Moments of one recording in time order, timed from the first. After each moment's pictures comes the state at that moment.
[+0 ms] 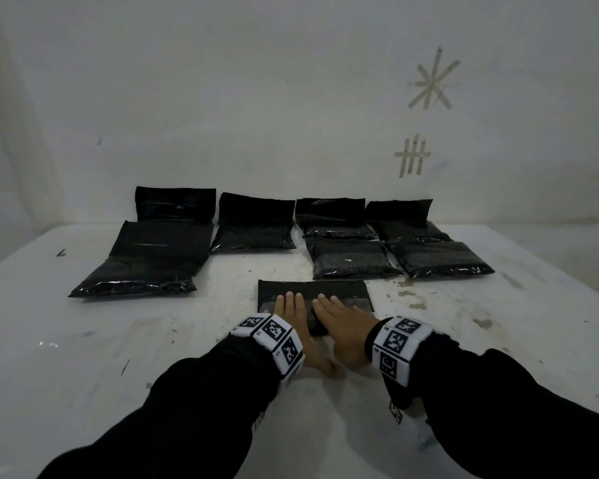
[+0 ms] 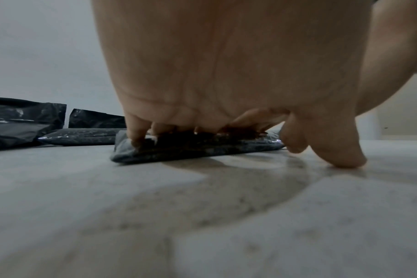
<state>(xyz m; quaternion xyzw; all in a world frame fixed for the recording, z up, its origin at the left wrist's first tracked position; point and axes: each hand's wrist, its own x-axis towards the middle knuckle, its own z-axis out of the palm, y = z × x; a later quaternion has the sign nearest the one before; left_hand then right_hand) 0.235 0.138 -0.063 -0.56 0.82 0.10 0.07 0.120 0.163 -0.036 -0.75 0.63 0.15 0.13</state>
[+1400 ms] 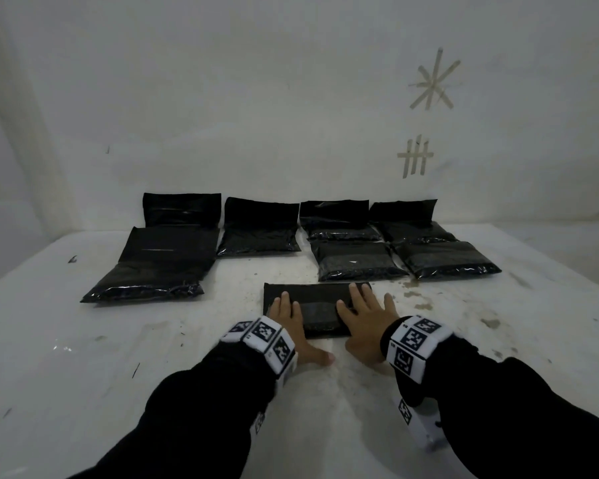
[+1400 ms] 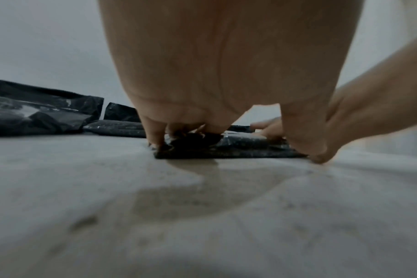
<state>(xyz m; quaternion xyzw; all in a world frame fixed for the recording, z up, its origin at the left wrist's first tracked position) 0.249 0.138 -0.053 -0.57 0.80 0.13 0.10 0.106 0.163 -0.042 -0.69 0.70 0.19 0.03</state>
